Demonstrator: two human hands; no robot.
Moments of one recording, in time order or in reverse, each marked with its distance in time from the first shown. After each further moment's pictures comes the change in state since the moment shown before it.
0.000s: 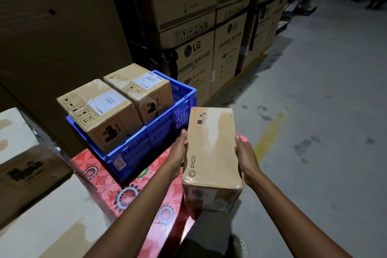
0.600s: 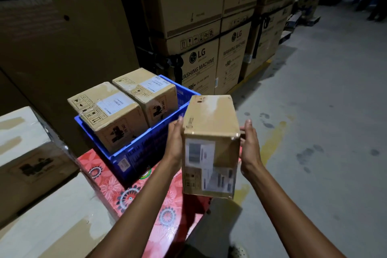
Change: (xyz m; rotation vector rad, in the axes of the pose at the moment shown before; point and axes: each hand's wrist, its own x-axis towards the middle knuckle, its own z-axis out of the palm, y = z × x) left_hand -0.024 0.038 -0.006 -0.222 0.092 0.342; right_hand -0.039 -0.066 0.012 0.295 0.042 -0.161
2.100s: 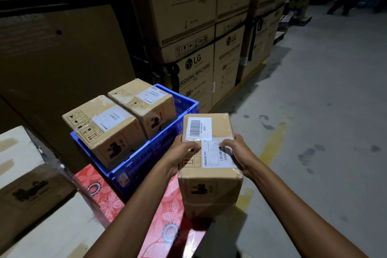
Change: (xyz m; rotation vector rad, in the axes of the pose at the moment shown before) left_hand 0.052 -0.012 -0.013 0.159 -0.306 -0.302; right_hand 0.046 0.006 0.012 -0.115 -0.275 0.297
